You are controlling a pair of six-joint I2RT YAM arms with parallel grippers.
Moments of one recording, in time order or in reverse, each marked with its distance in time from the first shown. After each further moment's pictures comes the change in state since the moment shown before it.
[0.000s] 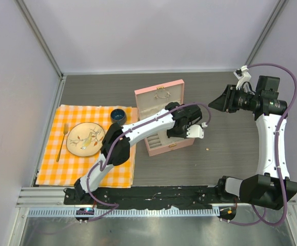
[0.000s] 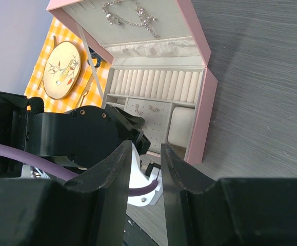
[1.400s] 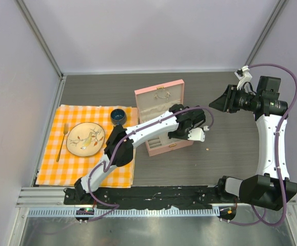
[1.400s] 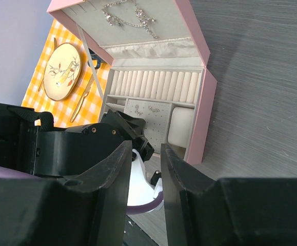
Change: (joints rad) left arm -0.030 0.052 0.077 -0.061 -0.064 0.026; right arm -0.011 -0.003 -0.005 0.003 -0.006 0.003
